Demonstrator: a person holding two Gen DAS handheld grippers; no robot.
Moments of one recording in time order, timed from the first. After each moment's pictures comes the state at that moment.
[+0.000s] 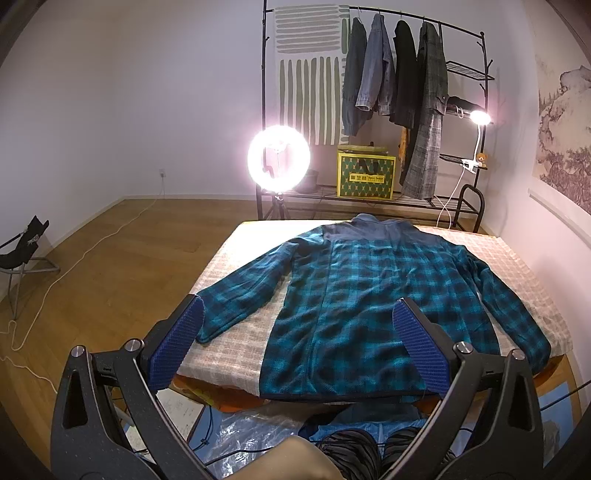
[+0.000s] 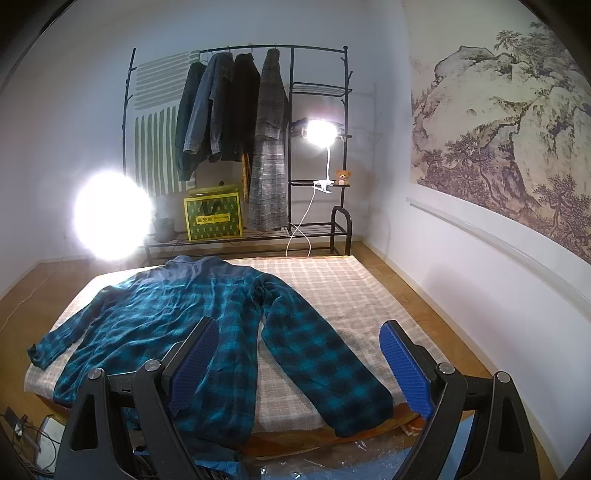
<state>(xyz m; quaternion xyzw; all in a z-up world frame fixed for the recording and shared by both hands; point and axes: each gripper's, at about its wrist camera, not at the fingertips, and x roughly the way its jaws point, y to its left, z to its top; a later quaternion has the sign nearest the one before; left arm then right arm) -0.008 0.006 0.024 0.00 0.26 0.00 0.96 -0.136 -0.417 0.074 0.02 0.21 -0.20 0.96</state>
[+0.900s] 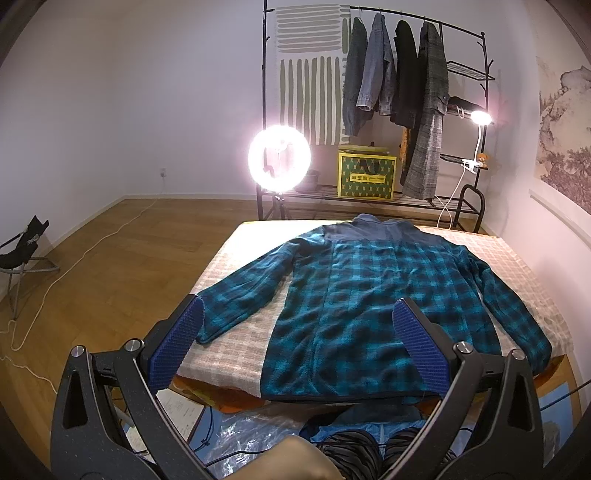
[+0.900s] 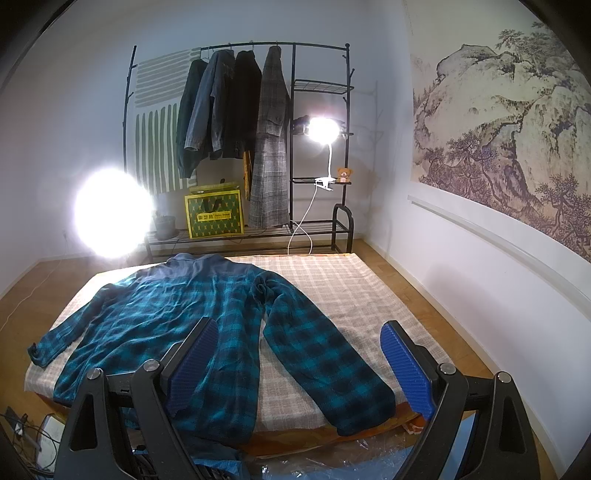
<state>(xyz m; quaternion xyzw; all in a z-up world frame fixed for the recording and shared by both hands) -0.009 0.009 0.028 0.00 0.26 0.00 0.97 -0.135 -0.415 0.074 0.03 0.22 -0.20 0.96</state>
